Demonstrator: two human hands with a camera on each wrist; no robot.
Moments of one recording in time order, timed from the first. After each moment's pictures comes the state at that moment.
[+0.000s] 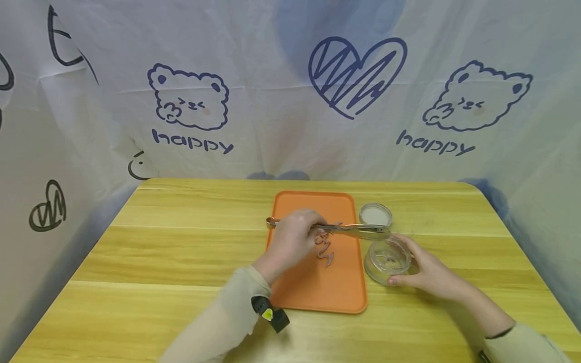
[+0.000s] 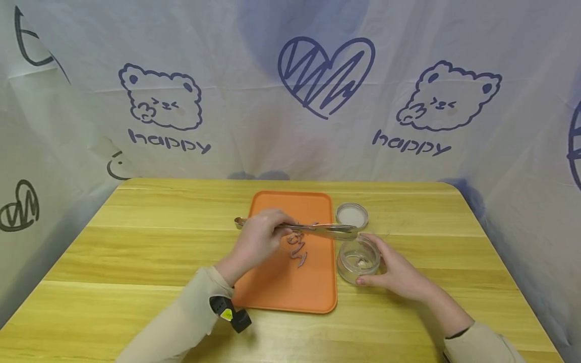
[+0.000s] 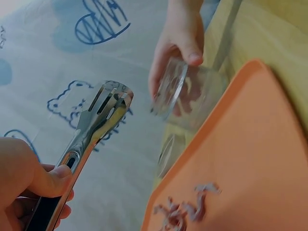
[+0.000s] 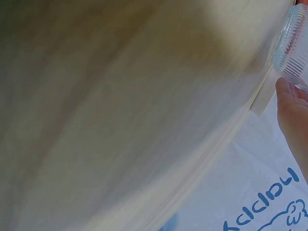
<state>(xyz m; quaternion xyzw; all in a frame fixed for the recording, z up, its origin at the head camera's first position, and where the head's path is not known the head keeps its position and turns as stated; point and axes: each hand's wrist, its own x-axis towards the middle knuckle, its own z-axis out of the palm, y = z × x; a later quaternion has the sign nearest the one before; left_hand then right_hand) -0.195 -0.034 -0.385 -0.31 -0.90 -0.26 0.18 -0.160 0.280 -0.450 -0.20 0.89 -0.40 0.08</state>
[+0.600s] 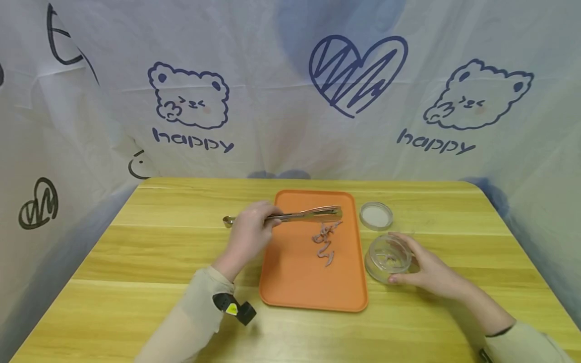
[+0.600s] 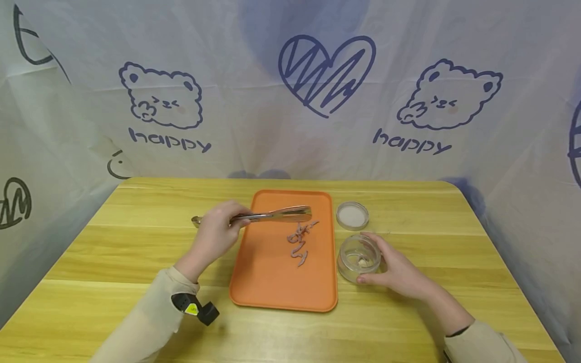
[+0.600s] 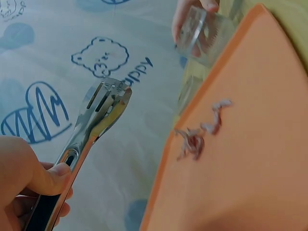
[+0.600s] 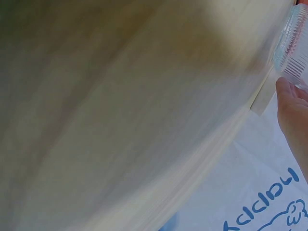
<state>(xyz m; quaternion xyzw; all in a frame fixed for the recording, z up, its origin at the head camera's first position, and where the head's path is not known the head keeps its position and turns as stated) -0.201 -0.103 -0.386 -0.23 -0.91 -0.28 0.22 -0.161 0.281 -0.452 -0.21 0.89 -0.41 0.07</state>
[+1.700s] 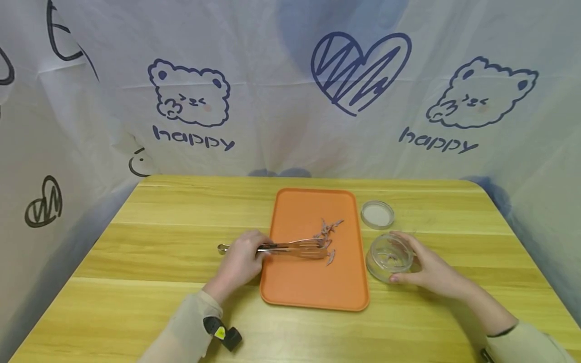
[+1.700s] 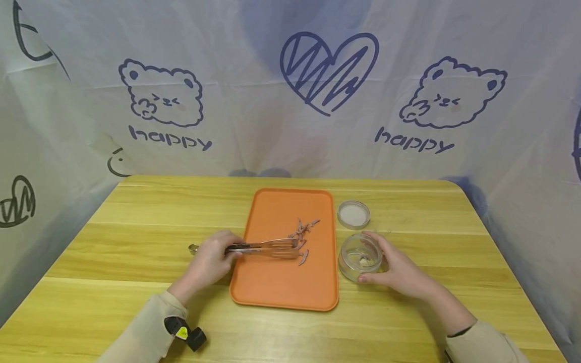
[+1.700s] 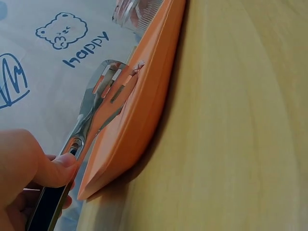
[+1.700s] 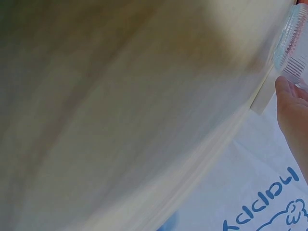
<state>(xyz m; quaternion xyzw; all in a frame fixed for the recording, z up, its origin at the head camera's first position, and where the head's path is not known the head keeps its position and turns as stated) -0.181 -0.134 -0.447 -0.23 -0.93 -0.27 0.13 -0.162 0.280 -0.452 -0.21 0.88 -0.42 0.07</state>
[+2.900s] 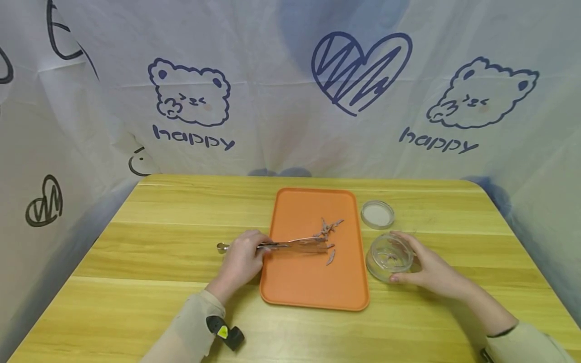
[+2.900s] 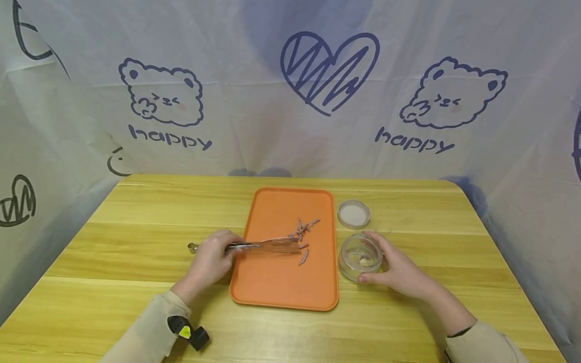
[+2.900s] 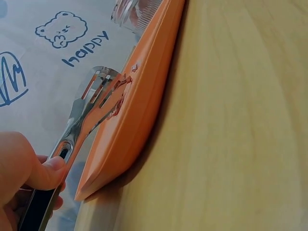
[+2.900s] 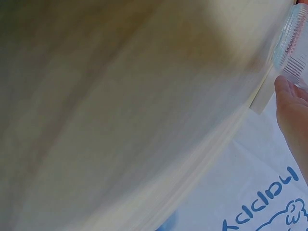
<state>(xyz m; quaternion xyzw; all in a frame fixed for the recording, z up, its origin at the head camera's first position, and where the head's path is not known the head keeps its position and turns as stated) -0.183 -0.131 -0.452 -0.21 -0.92 -0.27 0.17 -0.162 0.280 -0.451 -0.22 0.89 -0.40 0.07</state>
